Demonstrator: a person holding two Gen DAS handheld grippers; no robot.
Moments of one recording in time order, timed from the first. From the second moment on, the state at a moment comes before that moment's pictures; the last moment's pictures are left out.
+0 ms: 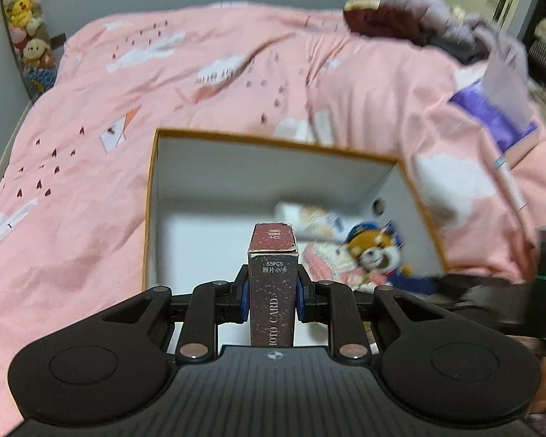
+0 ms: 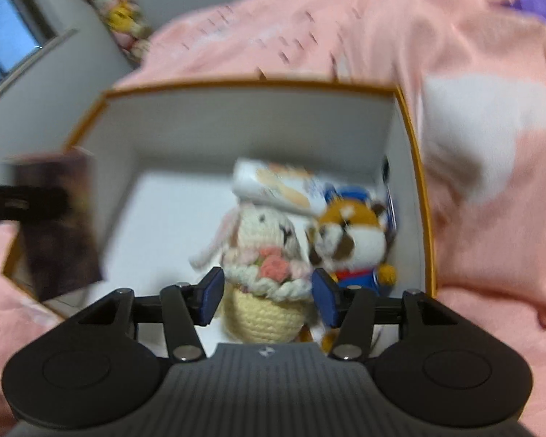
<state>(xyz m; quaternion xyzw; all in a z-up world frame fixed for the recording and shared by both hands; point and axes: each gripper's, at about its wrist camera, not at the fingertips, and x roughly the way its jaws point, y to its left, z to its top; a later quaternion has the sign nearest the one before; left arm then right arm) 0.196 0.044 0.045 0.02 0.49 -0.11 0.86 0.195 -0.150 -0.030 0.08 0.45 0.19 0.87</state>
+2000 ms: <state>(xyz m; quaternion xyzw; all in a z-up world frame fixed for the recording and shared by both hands) 0.168 0.082 0.058 0.15 0.45 -0.03 0.88 0.231 -0.080 -0.039 0.05 0.53 0.28 0.80</state>
